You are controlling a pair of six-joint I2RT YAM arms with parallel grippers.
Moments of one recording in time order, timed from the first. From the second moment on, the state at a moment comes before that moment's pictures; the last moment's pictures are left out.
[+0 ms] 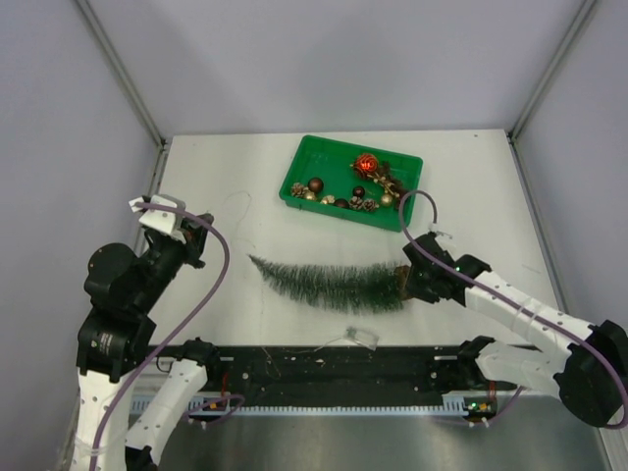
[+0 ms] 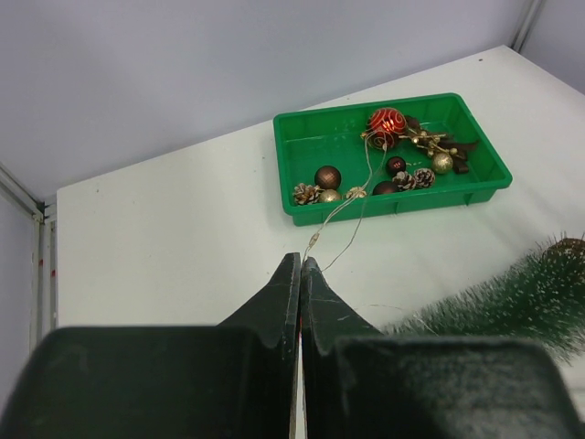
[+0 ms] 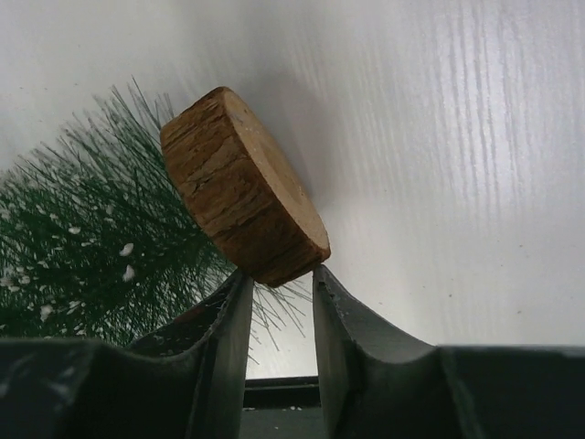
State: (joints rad) left arm -0.22 0.55 1.12 -0.61 0.19 0.06; right arm 0.65 1.05 0.66 -0.74 0.25 0.93
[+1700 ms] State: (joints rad) left arm -0.22 0.60 1.16 -0.60 0.17 0.07; right arm 0.66 1.13 0.65 -0.44 0.39 0.71
